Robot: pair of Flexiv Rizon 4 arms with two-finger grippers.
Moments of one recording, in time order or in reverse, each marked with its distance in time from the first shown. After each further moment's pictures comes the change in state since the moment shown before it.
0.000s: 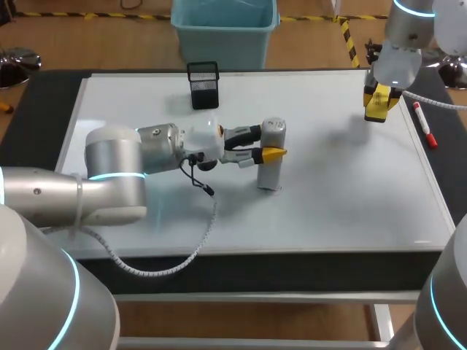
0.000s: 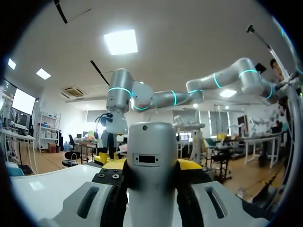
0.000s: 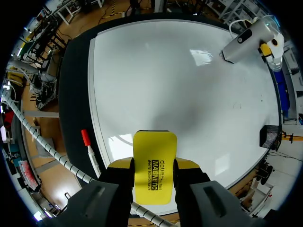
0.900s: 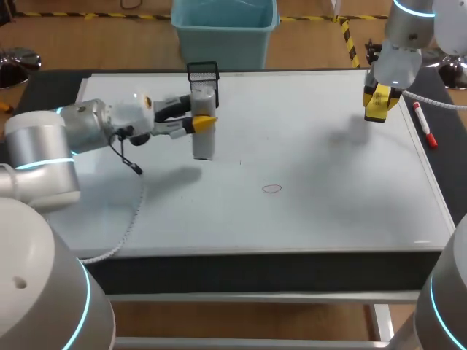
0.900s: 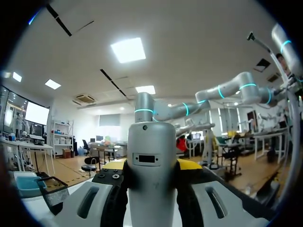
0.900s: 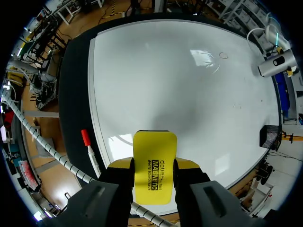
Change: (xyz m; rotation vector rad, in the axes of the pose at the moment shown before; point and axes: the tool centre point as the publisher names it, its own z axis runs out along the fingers) left arm -0.055 -0.074 -0.135 -0.001 -0.109 0.058; right arm 0.000 0.000 0.000 0.000 0.000 0.000
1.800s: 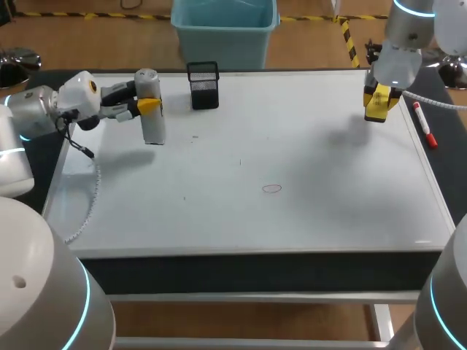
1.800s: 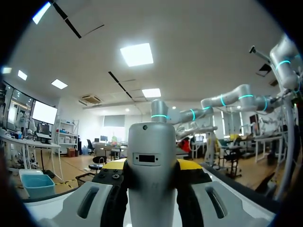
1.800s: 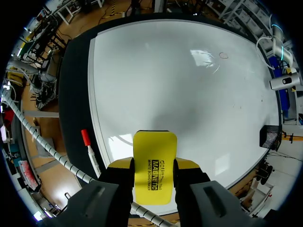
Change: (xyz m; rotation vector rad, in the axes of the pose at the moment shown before) left arm -0.068 -0.019 -0.104 0.013 -0.028 -0.020; right arm 0.000 0.000 0.000 0.000 0.000 0.000
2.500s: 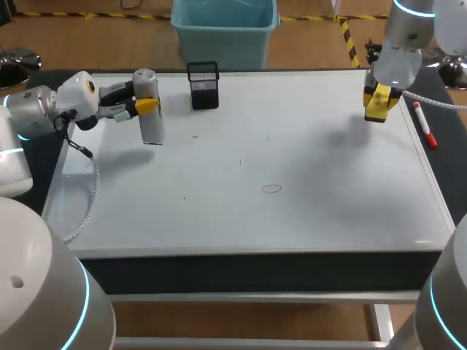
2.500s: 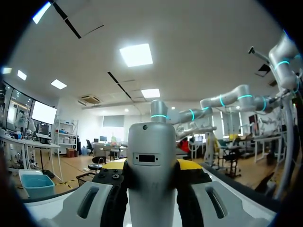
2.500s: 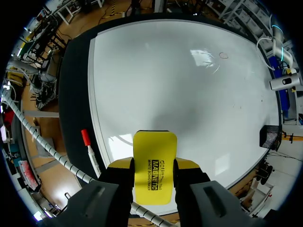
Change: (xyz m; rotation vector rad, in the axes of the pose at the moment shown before) left arm -0.001 0.001 -0.003 0.003 0.006 0.000; right arm 0.000 0.000 0.000 -0.001 0.001 -0.003
